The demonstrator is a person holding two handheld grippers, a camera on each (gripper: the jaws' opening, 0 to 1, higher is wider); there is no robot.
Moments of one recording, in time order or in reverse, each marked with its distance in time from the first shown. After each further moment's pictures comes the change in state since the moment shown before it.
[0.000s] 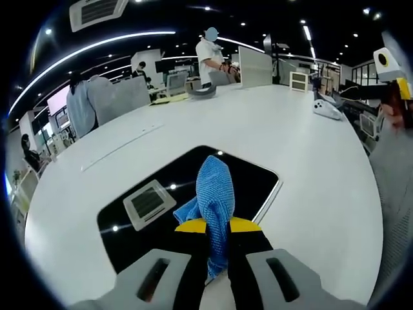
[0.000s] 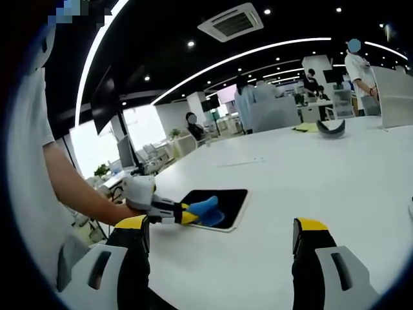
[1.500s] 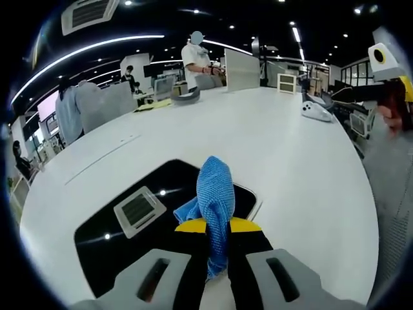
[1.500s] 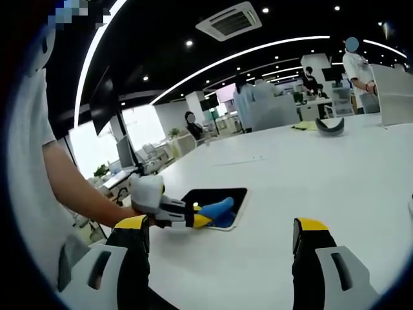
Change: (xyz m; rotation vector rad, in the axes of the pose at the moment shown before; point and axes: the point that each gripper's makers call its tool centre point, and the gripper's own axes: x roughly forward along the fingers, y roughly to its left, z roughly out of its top) left arm 0.025 -0.035 0.020 0.028 -0.025 -0.074; right arm 0.000 -0.001 -0.001 0.012 0.007 -0.003
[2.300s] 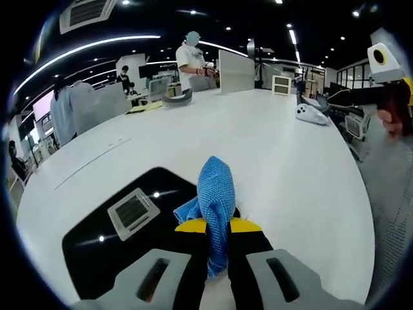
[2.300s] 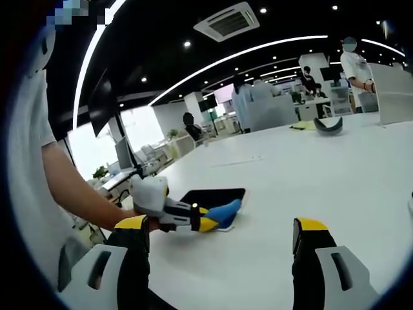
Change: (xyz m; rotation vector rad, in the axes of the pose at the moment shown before) left arm 0.016 -0.021 0.012 -0.001 -0.011 -0.042; right arm 0.000 -0.004 0.001 0.010 -0.006 -0.009
